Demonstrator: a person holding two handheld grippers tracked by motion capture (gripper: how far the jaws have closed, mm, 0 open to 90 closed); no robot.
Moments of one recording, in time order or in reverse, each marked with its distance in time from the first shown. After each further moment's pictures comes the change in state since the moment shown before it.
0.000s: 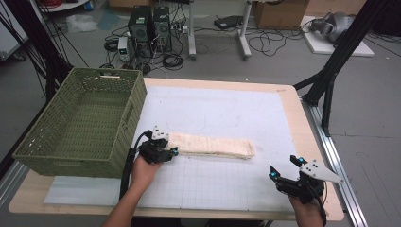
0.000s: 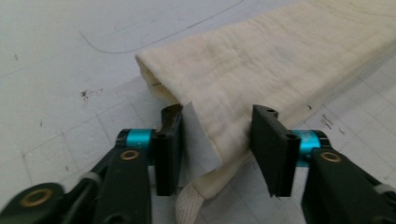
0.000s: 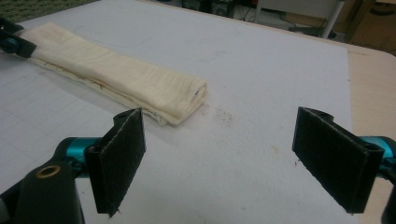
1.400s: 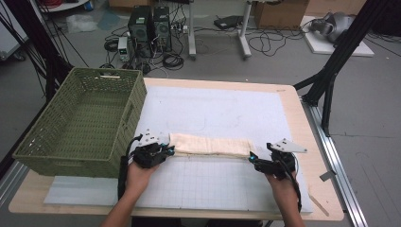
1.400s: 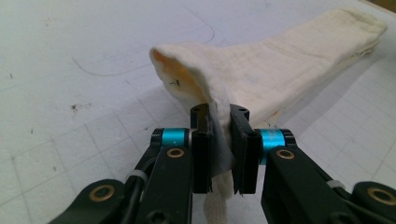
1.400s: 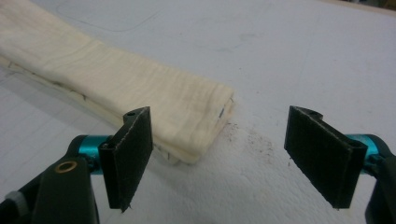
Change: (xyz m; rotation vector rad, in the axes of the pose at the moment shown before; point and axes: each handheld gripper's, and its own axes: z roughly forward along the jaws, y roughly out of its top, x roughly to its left) left arm 0.001 -0.015 -0.021 -0.191 -0.097 -0.058; right arm 0.012 0.021 0.084 0.147 0.042 0.013
